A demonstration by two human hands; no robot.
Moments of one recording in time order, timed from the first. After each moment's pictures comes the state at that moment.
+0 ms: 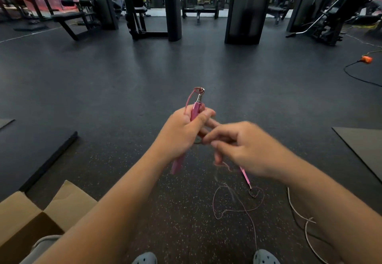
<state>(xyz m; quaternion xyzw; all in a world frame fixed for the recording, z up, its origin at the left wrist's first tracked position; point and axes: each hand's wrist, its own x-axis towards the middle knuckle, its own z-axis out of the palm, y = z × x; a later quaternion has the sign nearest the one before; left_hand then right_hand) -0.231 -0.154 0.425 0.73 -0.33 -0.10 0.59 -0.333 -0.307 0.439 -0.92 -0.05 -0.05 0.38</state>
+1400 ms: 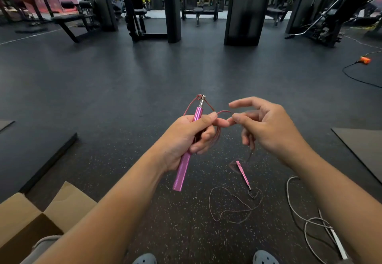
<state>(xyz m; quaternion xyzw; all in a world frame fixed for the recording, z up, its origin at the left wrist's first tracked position) -0.250 -0.156 0.436 0.56 -0.27 -0.33 0.71 -0.326 -0.347 0.440 -0.80 0.03 -0.19 0.57</state>
